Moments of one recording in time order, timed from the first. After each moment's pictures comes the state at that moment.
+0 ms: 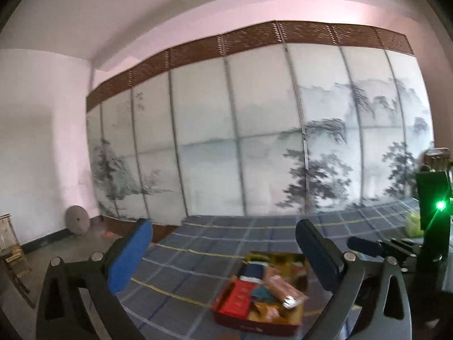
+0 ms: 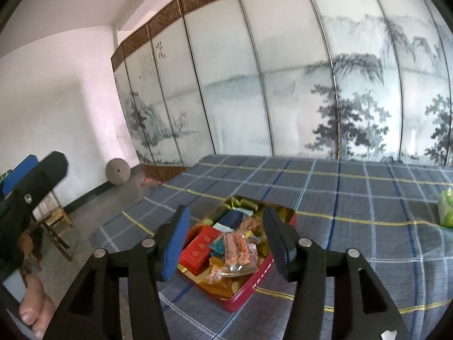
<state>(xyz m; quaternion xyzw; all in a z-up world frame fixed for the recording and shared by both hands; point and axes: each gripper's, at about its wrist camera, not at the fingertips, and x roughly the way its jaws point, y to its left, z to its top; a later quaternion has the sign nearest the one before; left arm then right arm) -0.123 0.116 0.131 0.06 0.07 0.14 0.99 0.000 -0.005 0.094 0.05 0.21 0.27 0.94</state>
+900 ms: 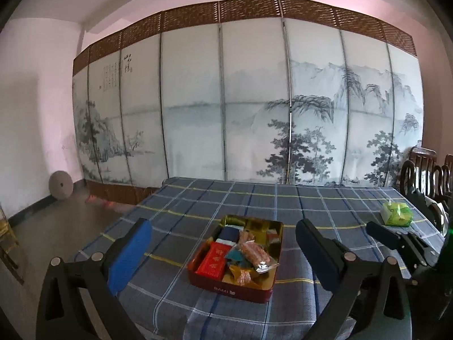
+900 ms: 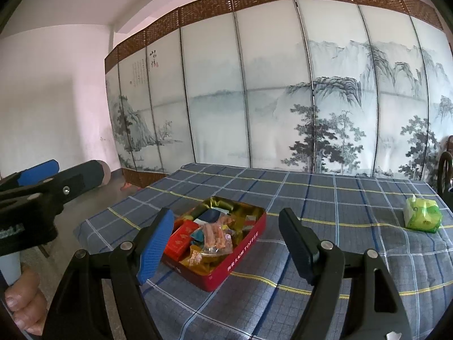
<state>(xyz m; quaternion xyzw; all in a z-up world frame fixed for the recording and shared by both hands) -0.130 0.112 0.122 0.00 0.16 0.11 0.98 -0.060 -0.031 0.095 0.02 0.18 0.22 0.96</state>
